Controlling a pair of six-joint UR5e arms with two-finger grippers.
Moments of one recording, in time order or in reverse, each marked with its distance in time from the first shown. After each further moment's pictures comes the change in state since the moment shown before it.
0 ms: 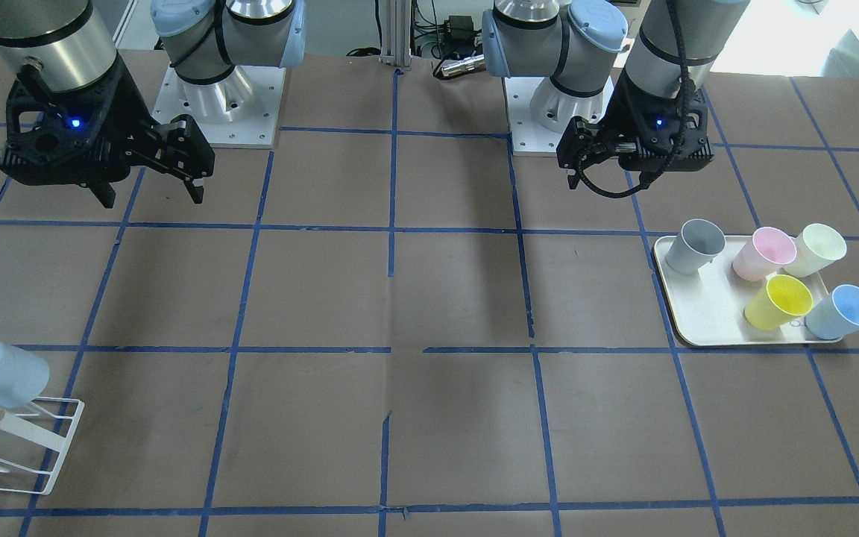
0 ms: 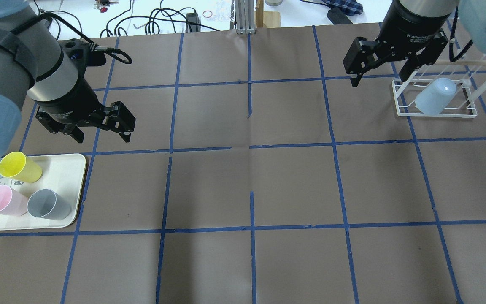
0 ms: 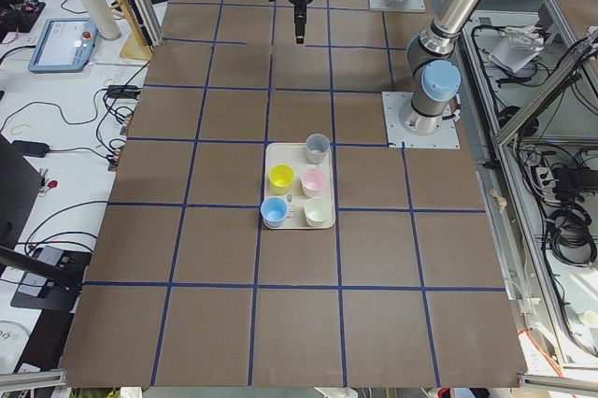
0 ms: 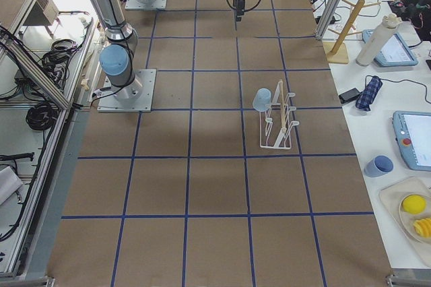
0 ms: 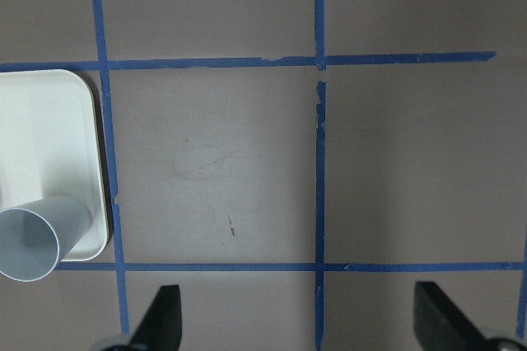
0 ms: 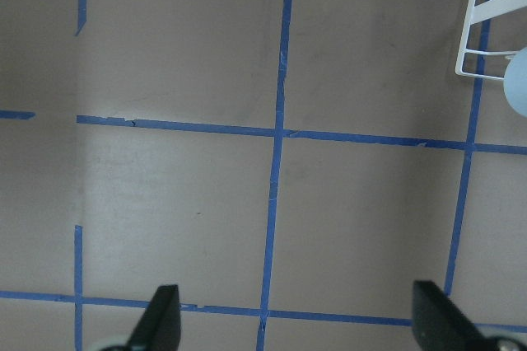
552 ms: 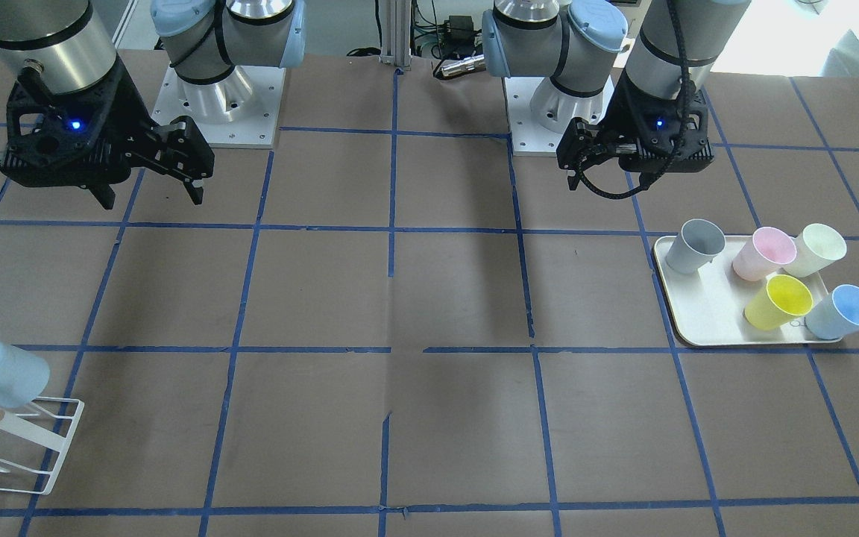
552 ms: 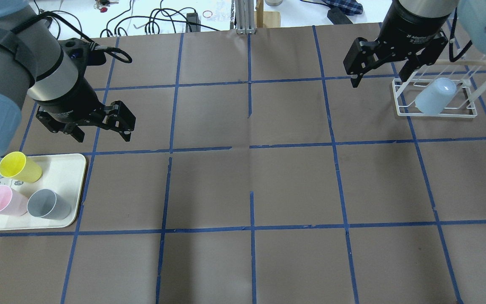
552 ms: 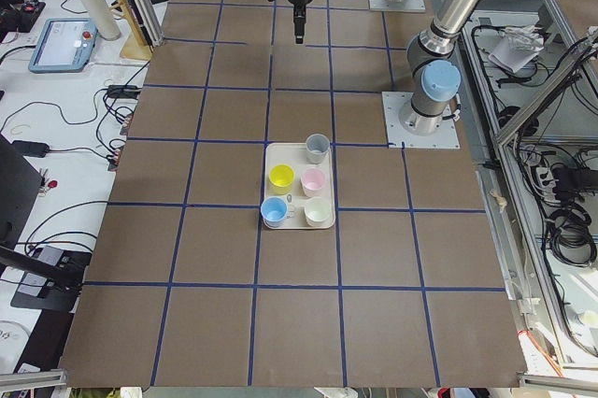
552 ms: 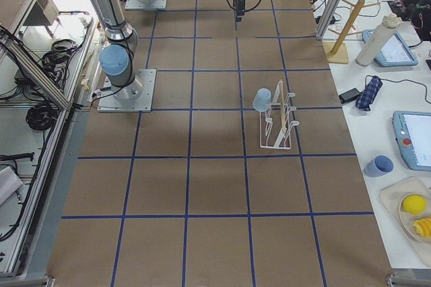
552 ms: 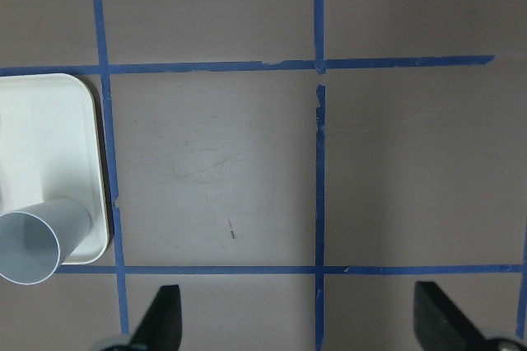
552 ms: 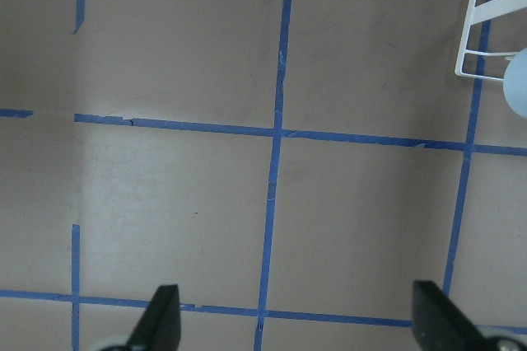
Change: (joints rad) left arm 0.000 -0.003 0.001 0.002 -0.003 -0.002; right arm -0.004 0.003 0.001 -0.001 0.001 -0.008
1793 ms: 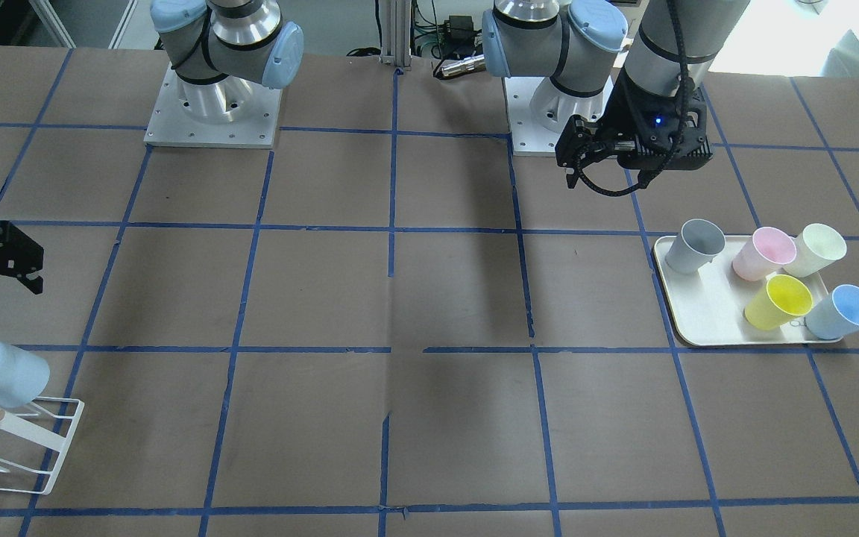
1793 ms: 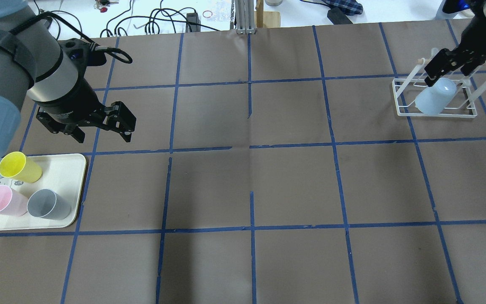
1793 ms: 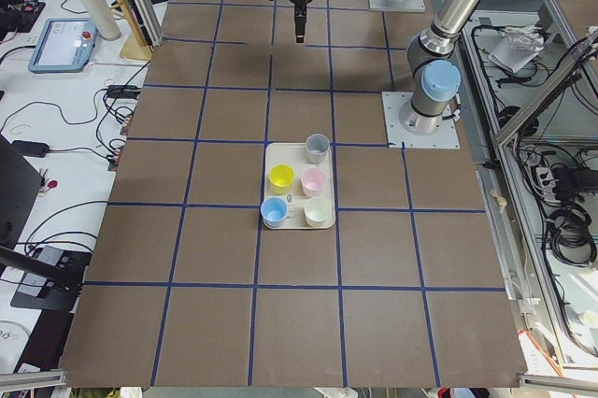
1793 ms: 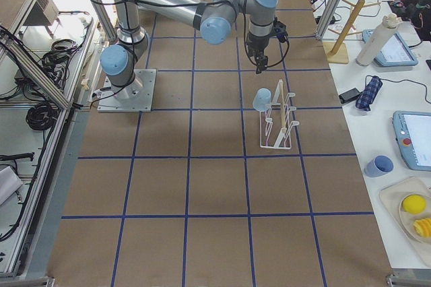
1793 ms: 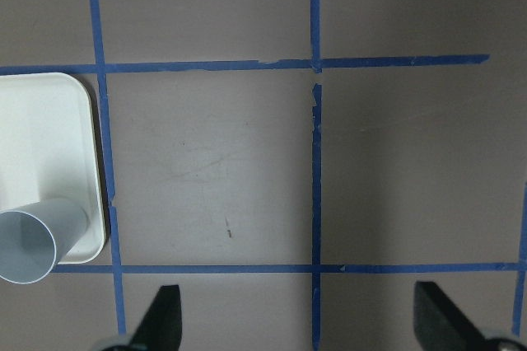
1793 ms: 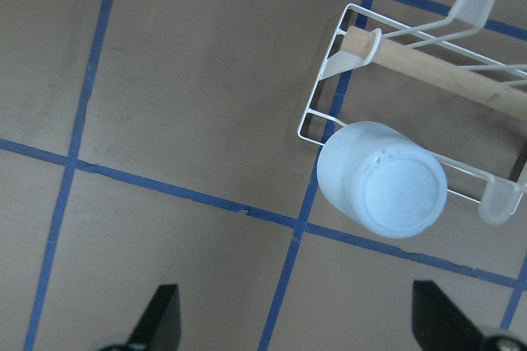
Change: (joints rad) left arm -0.001 0.006 -0.002 -0.001 -0.003 0.002; right arm -0.349 0.177 0.067 -0.267 0.011 -0.553
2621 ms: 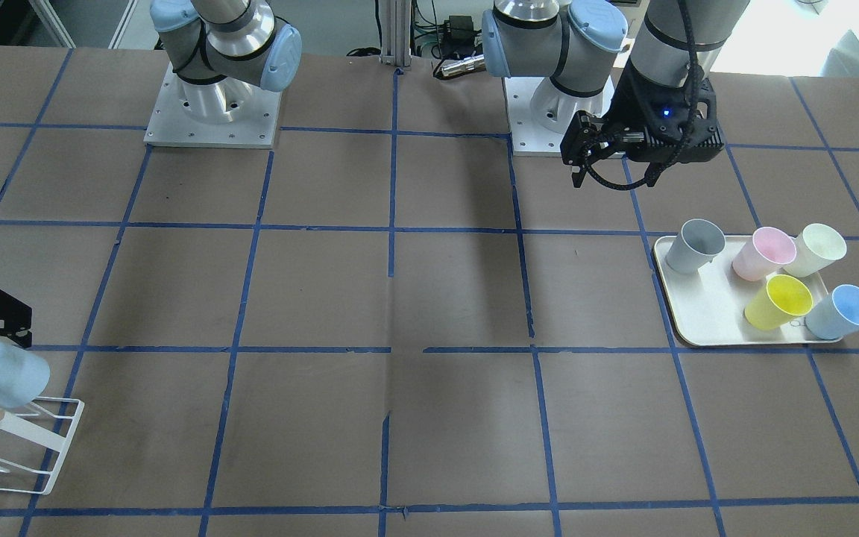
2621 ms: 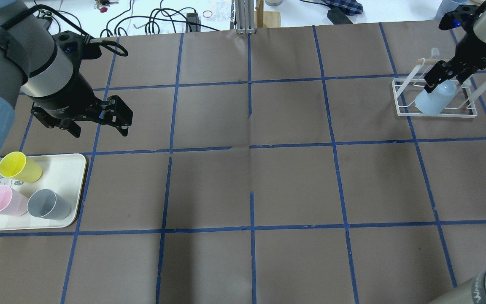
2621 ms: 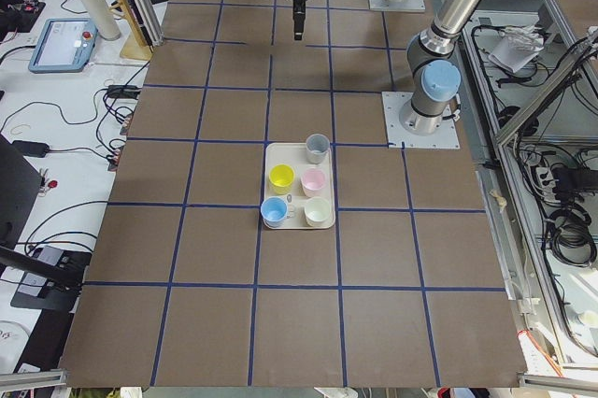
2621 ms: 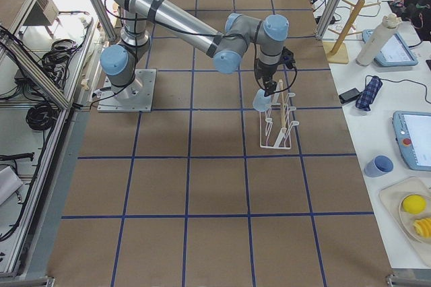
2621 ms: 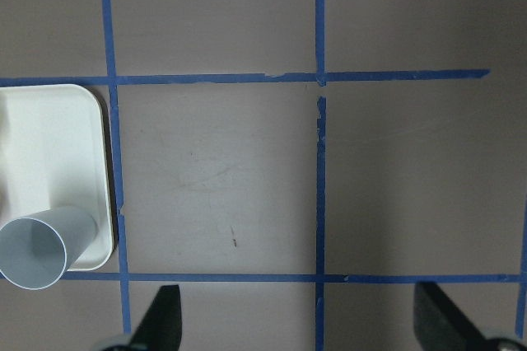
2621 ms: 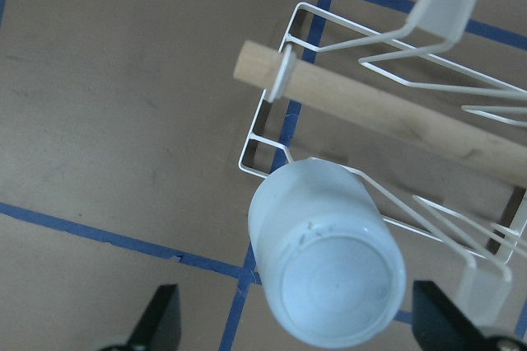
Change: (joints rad) left arm 0.001 0.005 0.016 0.019 0.006 -0.012; right arm -0.034 0.136 0.001 -0.129 -0.006 -0.029
